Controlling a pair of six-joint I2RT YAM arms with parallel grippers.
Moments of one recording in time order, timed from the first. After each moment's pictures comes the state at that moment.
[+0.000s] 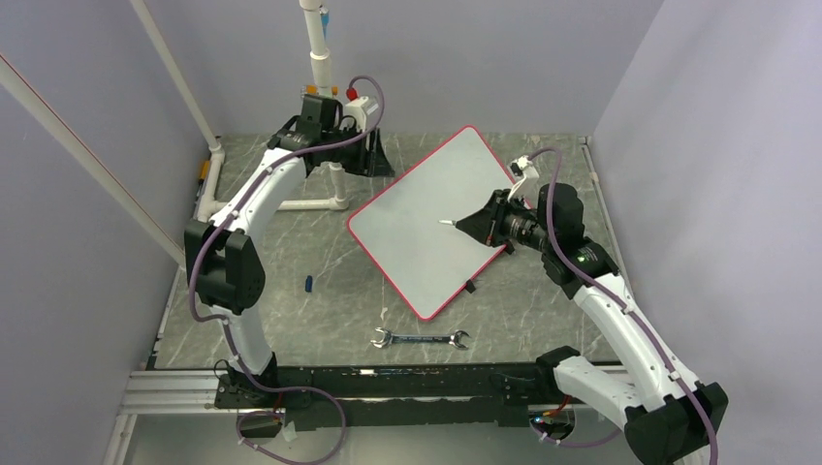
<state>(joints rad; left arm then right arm) -0.33 1.84 1.75 -0.57 0.63 -0.16 0.36 0.94 0.91 -0.29 -0.48 0.47</state>
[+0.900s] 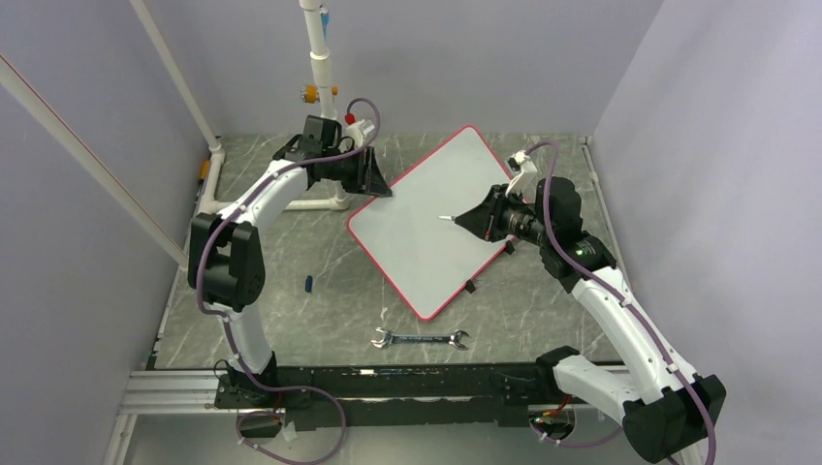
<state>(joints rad) -0.30 1.86 1.58 -0.49 0.73 -0.24 0.36 0.99 0.95 -0.30 -0.47 0.44</state>
